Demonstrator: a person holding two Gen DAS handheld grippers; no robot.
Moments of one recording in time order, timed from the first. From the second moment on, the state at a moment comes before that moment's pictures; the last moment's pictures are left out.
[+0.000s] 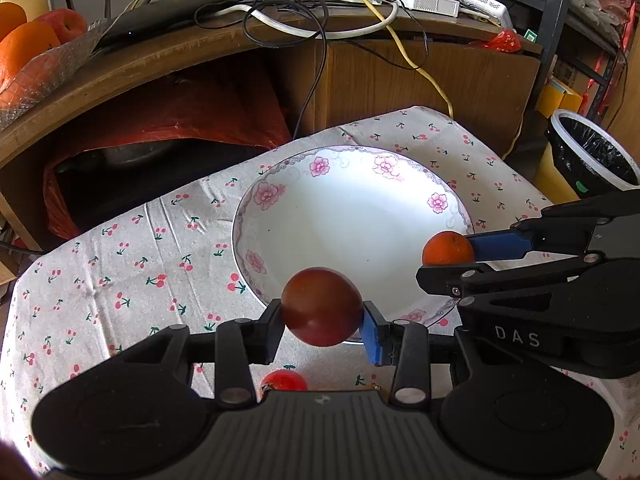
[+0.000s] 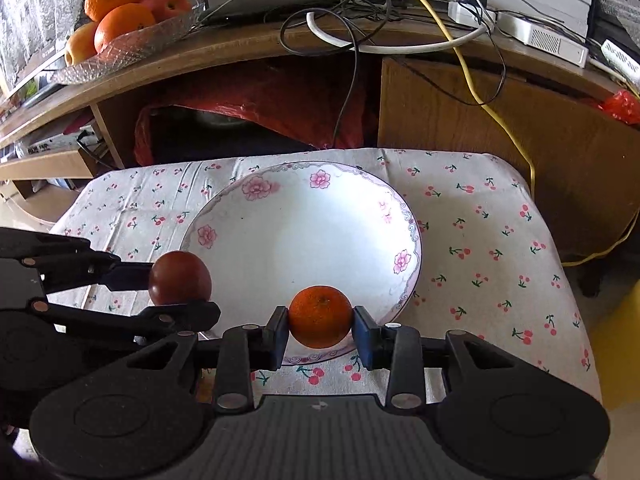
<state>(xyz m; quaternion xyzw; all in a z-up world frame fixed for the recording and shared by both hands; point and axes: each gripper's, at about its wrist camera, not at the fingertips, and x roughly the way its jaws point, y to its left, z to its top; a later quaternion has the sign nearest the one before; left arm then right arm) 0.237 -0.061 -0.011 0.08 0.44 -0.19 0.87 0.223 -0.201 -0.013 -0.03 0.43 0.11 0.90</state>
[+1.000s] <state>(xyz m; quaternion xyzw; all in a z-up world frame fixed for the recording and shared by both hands) 0.223 -0.050 0.005 0.08 0.42 -0.19 0.88 0.210 -0.212 -0.004 -0.03 0.42 0.10 0.90</state>
